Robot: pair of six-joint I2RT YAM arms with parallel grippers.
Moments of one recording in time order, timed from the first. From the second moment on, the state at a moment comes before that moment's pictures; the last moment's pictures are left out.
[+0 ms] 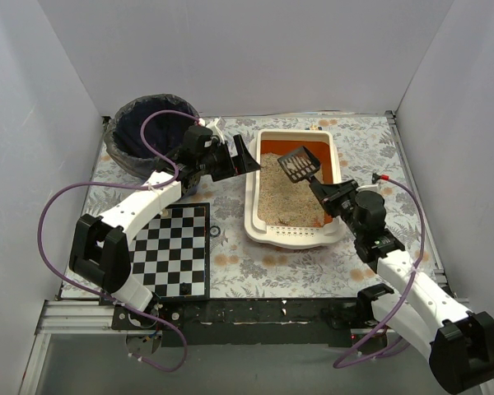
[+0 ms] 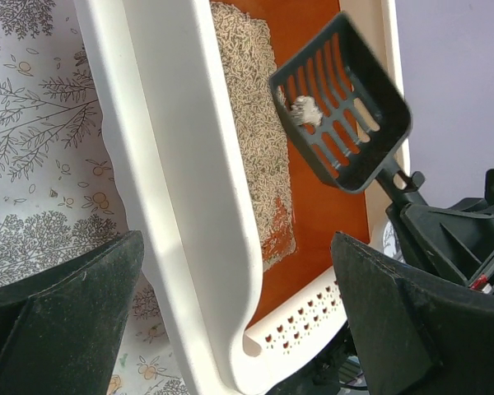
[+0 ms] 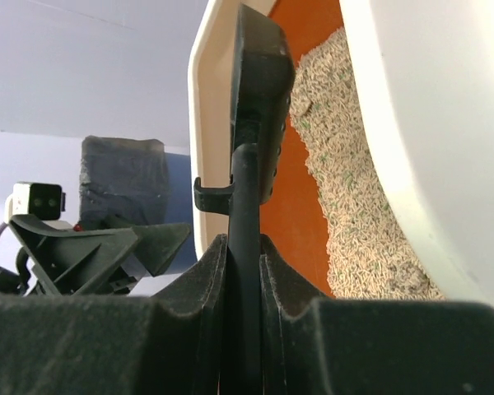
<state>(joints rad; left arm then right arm) -0.49 1.56 1.23 -0.19 0.33 -0.68 0.37 0.87 0.44 0.21 0.00 1.25</state>
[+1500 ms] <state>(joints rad) -0.49 1.35 1.10 -0.20 0.27 -0.68 0.35 0.86 0.42 0.29 -0.06 1.23</state>
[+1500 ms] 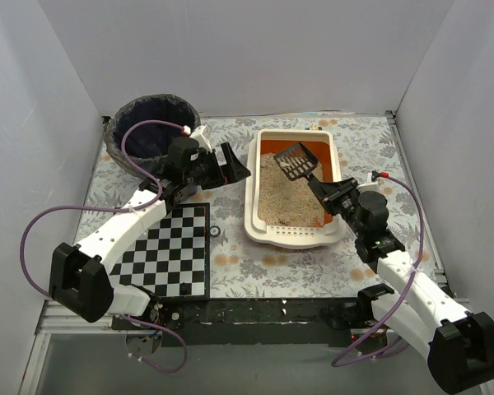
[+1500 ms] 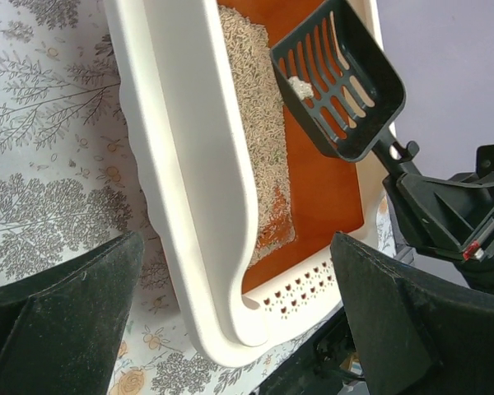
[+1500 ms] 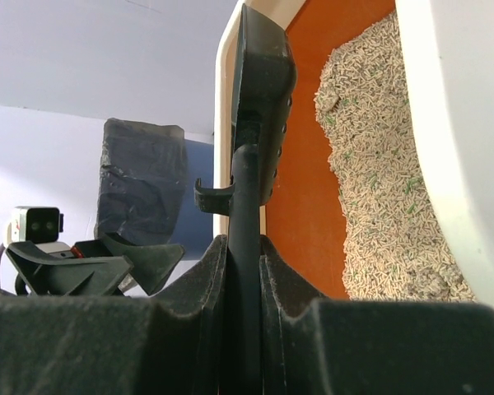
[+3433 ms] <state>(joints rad) -0.49 1.02 0.89 -0.29 0.07 -0.72 0.94 2.04 2.02 -0.04 -0.06 -0.07</state>
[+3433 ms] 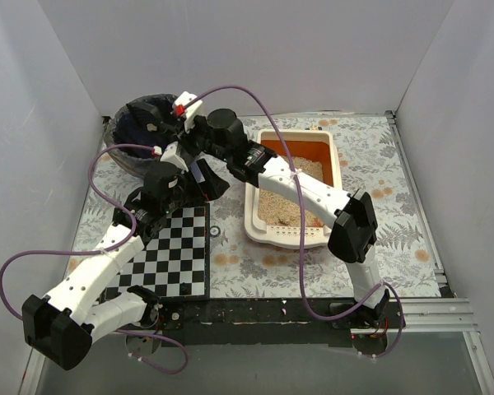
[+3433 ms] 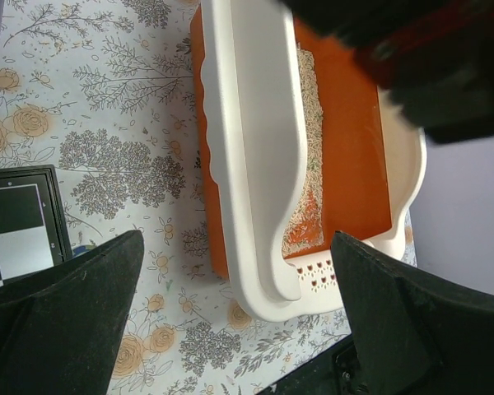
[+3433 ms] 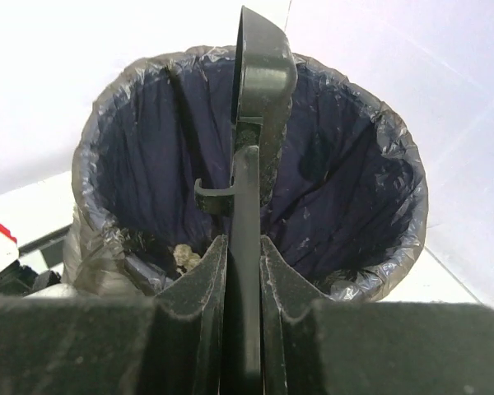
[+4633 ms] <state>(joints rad) -0.49 1.08 0.91 -0.28 0.09 -0.71 0.79 1.64 1.52 0.26 -0.14 -0.02</state>
